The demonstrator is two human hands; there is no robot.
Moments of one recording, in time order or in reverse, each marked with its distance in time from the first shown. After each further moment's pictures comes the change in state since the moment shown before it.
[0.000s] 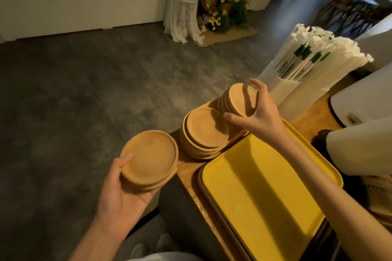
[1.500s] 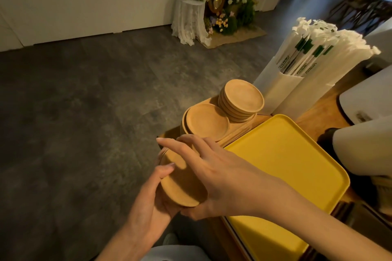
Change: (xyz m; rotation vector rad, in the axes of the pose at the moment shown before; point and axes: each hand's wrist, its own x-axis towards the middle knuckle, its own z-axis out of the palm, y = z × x) left_hand -0.022 -0.046 0.008 0.343 -0.260 -0.057; right_hand -0.099 -0.115 0.000 -0.220 -0.733 -0.539
